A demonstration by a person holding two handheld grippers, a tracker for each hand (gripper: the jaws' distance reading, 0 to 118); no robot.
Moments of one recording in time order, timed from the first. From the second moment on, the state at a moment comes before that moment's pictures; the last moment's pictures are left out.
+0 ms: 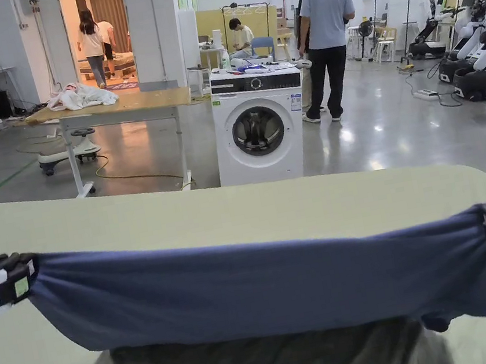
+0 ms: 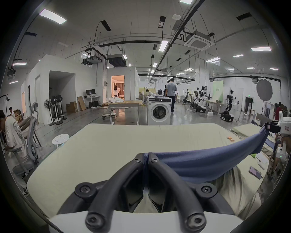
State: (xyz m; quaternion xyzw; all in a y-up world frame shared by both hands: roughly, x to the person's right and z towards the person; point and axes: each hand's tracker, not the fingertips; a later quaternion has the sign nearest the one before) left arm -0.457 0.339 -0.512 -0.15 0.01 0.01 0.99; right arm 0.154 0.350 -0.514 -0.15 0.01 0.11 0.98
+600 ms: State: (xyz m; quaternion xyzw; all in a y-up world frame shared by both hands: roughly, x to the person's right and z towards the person) left arm -0.439 0.157 -0.405 -0.33 0.02 0.02 0.94; right arm 0.161 0.158 -0.424 -0.37 0.04 0.12 0.92
